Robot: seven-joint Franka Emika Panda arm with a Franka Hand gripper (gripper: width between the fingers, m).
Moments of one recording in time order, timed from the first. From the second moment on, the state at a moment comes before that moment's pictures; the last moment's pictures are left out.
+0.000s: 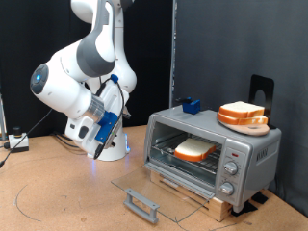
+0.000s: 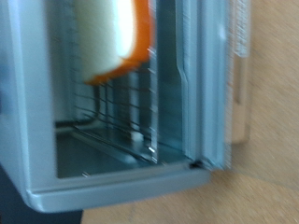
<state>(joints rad) -1.11 -0.01 0.59 -2.34 0.62 1.56 -0.34</state>
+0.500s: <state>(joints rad) -1.12 0.10 0.57 -2.38 0.63 1.71 -0.47</state>
